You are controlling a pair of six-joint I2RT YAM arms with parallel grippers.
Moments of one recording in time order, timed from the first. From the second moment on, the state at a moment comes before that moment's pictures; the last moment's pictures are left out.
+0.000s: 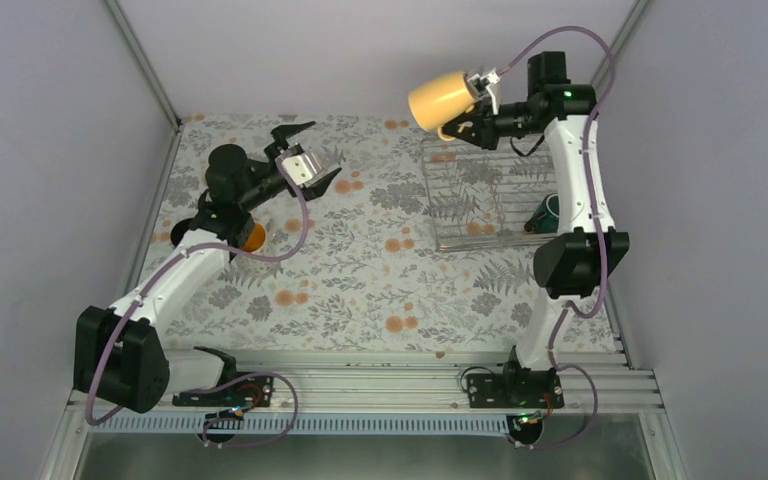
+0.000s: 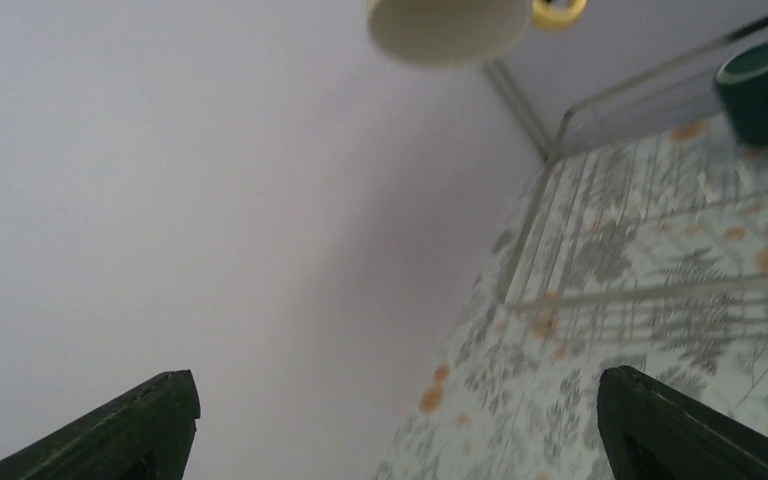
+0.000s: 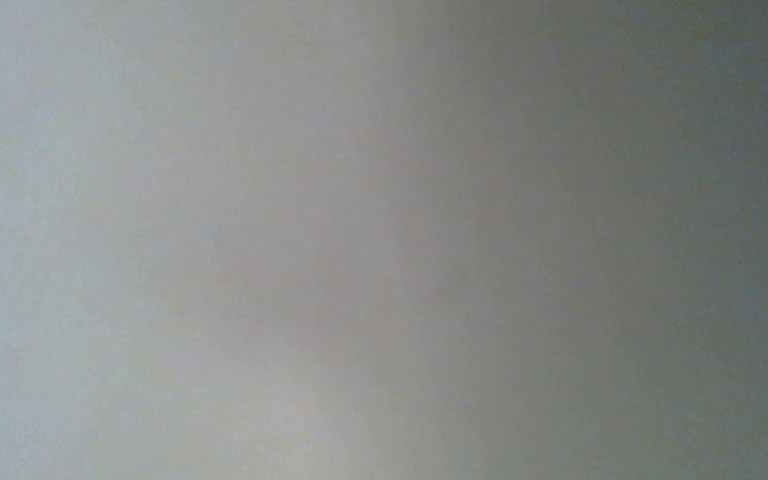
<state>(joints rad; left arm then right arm) -0.30 1.27 0.93 0.32 0.51 0.68 0.03 1.95 2.26 -1.29 -1.05 -0.66</state>
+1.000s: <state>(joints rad) -0.32 1.42 1.08 0.54 0.74 0.46 0.40 1.97 2.09 -1.28 -1.33 -0.69</state>
